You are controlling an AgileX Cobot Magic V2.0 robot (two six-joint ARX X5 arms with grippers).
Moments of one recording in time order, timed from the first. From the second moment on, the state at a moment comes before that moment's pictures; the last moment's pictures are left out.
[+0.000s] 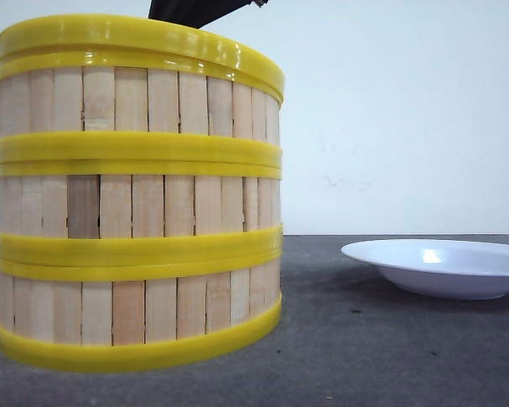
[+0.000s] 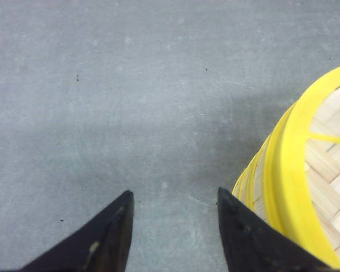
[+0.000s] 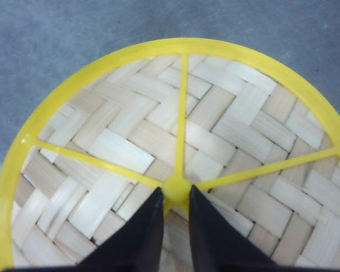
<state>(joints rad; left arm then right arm) -0.19 0.99 1.21 -0.90 -0.11 -0.03 0.83 1.73 1.77 -0.85 -0.24 -0.13</state>
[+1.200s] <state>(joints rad) -0.19 0.99 1.21 -0.91 -0.11 -0.03 0.83 1.76 1.78 -0.84 -0.24 -0.13</state>
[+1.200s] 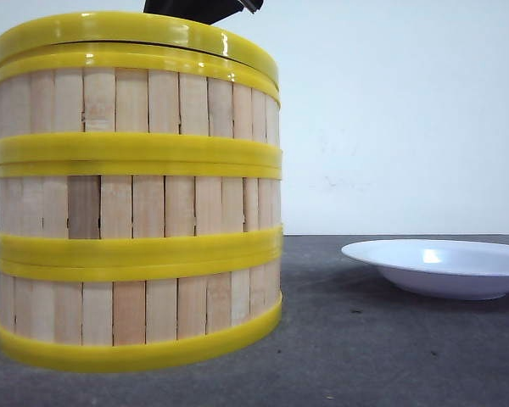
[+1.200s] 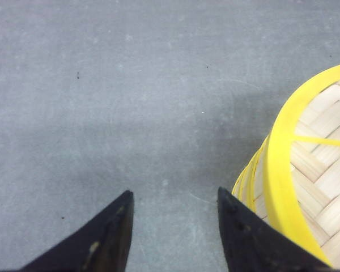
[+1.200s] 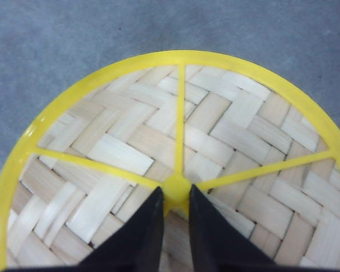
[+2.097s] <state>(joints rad) -0.19 0.99 1.21 -0.91 -0.11 -0.03 0.74 1.55 1.81 -0.97 -0.24 -0.10</state>
